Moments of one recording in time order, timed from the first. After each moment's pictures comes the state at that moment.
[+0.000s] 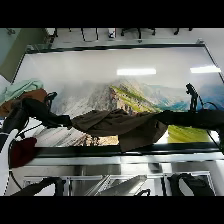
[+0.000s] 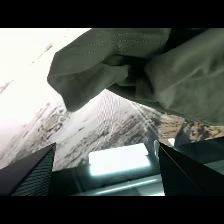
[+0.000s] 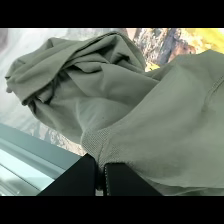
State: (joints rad) left arm 0.01 -1.29 0.99 -1.83 1.26 1.74; right arm -0.15 -0.83 0.70 2.46 -1.14 -1.97
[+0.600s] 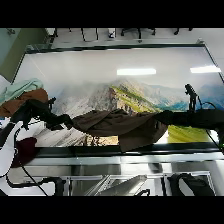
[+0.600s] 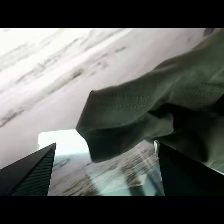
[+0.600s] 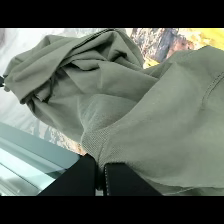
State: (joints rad) left arm 0.14 -1.50 1.02 -1.98 1.22 1.74; right arm -0.15 -0.85 0.70 2.46 -1.14 -1.97
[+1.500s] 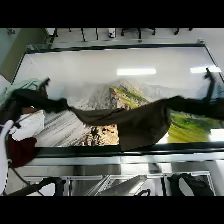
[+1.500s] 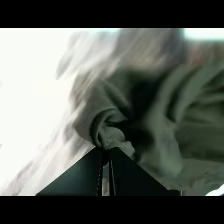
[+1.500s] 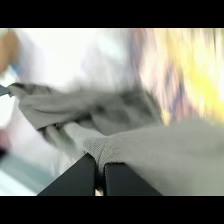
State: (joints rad) left arm 0.08 -1.28 1.24 -2.16 1.19 1.77; right arm -0.25 -0.83 0.98 2.55 -1.20 -1.98
